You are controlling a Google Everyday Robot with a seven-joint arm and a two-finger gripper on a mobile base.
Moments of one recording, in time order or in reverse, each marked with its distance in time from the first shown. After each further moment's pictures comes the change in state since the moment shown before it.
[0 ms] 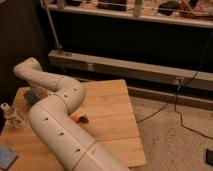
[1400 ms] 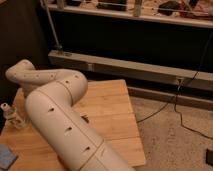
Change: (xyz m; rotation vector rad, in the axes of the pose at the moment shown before) arm 0.051 0.015 -0.024 -0.032 0.007 -0.022
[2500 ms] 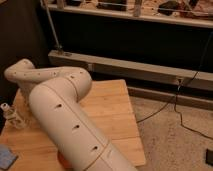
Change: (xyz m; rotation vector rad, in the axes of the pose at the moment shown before) arm 0.029 0.011 -0.022 -0.050 -0.003 -0.038
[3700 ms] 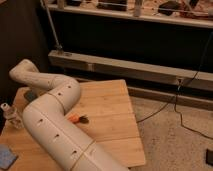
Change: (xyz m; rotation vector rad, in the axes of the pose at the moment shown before) arm -0.084 -0.032 0.023 0.120 -0.094 0.075
